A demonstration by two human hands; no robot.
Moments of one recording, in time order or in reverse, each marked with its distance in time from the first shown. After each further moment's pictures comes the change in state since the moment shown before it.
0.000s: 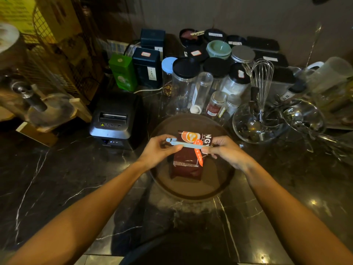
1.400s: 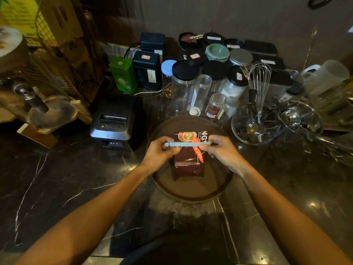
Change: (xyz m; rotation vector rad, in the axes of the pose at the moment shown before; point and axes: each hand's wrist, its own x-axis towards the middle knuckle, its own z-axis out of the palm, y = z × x) left_hand -0.006 -0.002 0.011 -0.050 0.082 -0.054; right_hand -0.002 -0.006 0.015 -0.053 0.199 -0.079
